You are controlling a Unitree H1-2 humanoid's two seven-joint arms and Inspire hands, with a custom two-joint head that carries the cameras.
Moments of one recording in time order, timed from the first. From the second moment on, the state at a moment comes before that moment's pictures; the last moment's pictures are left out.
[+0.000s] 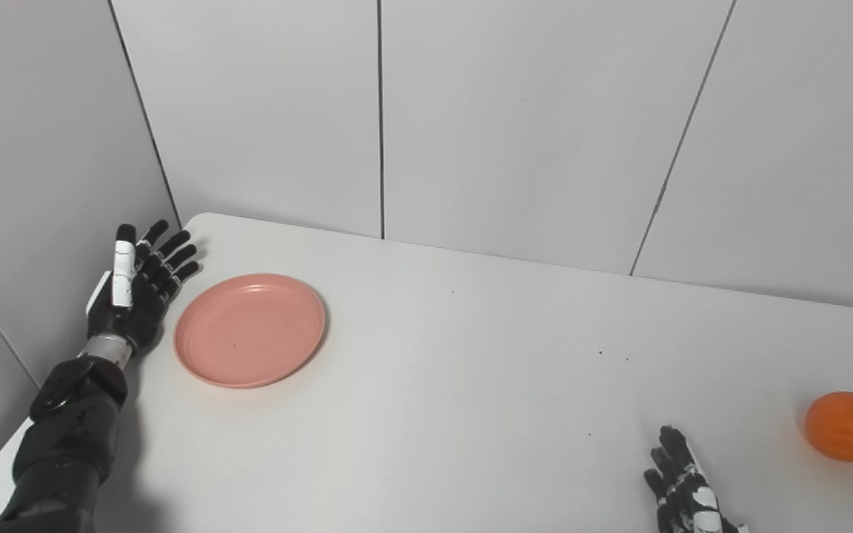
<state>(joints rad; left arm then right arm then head) -0.63 0.49 0.41 1.03 -0.46 -0.19 -0.46 0.25 0.06 0.02 -0.26 0.13 -0.06 0.14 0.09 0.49</state>
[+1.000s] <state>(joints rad) -0.61 0.49 0.41 1.03 -0.49 -0.21 -0.51 0.25 0.06 0.02 -0.26 0.12 -0.06 0.14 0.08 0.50</state>
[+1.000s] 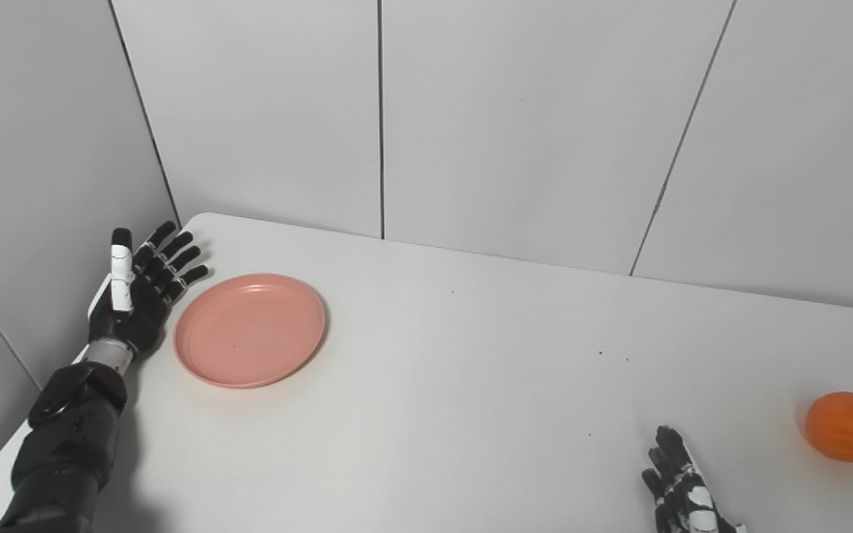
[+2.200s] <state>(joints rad) -0.47 0.39 0.34 0.65 -0.49 -0.03 -0.43 0.25 0.06 0.03 -0.26 0.11 -0.05 0.14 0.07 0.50</state>
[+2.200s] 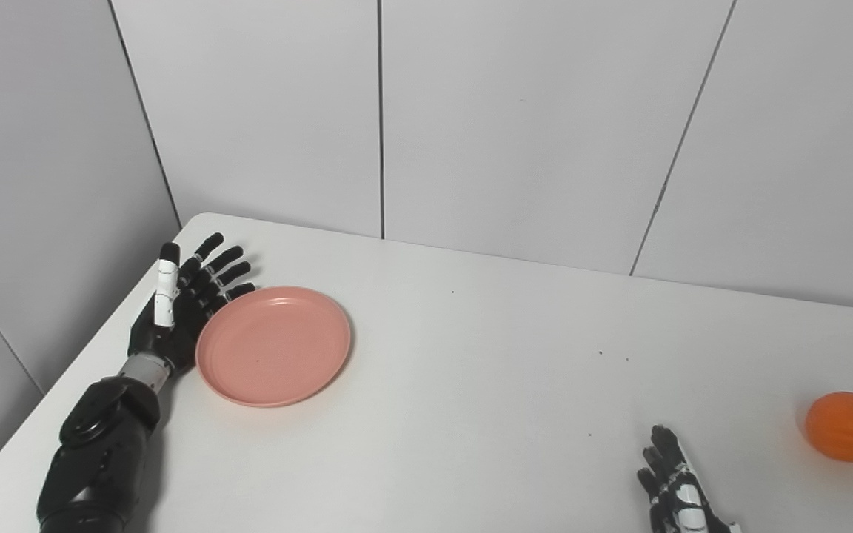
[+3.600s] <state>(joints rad) -0.43 0.21 0.28 0.42 -0.45 0.07 -0.18 0.25 0.06 0.05 -0.30 0.11 0.01 0.14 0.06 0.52</state>
